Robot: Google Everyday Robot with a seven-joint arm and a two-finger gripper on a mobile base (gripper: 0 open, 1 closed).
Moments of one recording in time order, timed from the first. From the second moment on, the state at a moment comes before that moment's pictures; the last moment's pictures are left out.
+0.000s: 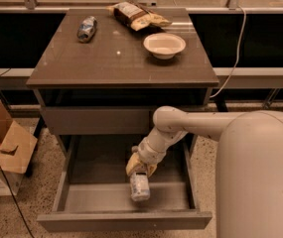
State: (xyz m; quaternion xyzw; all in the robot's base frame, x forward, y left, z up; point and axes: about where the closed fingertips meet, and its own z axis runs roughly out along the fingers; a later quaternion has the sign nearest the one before) arm 0.538 0.006 0.490 0.06 -0.96 -0.26 0.10
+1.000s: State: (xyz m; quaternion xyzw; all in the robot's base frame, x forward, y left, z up) arm 0.484 -0.096 0.651 0.33 -0.91 -0.26 0.00
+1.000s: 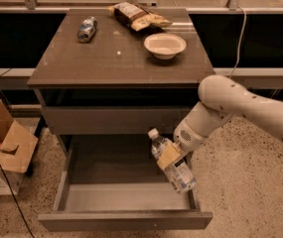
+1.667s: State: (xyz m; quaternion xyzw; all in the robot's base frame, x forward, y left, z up) arm 0.518 -0.136 0.788 0.42 -0.87 -0.20 -0.15
